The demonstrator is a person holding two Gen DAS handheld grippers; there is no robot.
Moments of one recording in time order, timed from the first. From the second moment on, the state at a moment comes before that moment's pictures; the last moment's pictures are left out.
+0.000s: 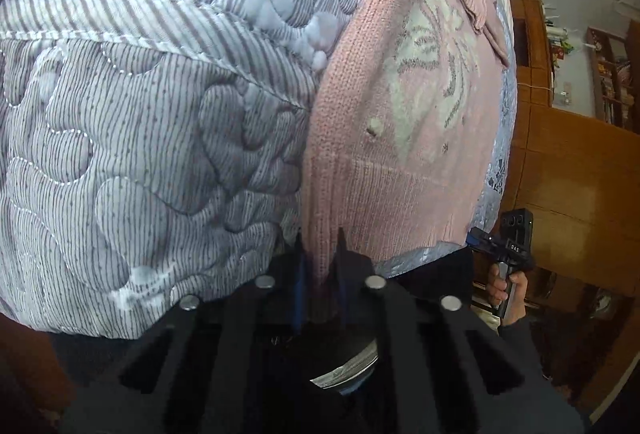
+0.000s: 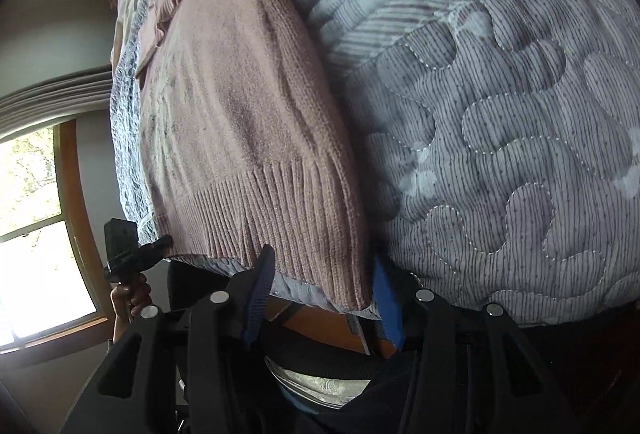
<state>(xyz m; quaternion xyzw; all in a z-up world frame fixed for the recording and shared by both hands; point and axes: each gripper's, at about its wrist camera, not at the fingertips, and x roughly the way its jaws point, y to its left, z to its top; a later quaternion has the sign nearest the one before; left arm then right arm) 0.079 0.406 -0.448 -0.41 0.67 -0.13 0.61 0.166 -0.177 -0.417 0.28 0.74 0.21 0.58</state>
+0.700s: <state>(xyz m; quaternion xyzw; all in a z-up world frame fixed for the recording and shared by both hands) 0.061 0.421 -0.347 -0.55 0.48 -0.16 0.66 0.172 -0.189 -0.310 0.37 0.62 0.28 0.64</state>
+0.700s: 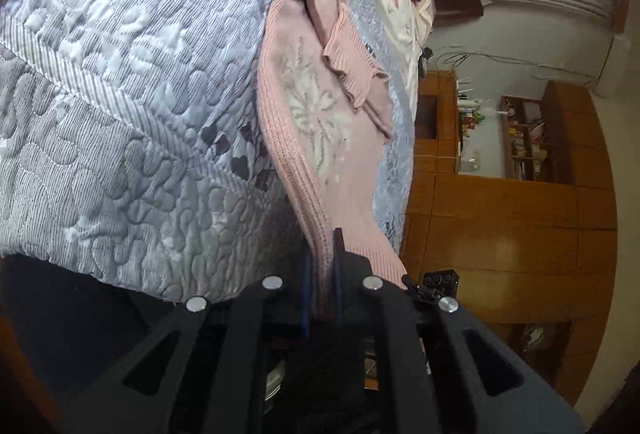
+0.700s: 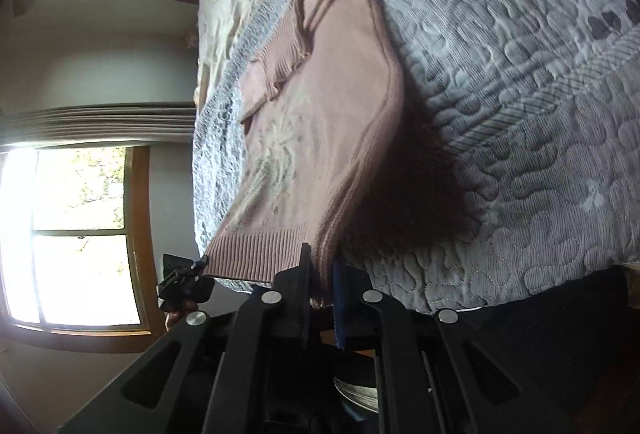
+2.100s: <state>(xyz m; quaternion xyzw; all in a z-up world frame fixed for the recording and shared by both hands) 0.292 0.479 -0.421 -0.60 0.50 -0.09 0.62 0.436 -0.148 -0.379 0.35 0.64 0.22 0.65</state>
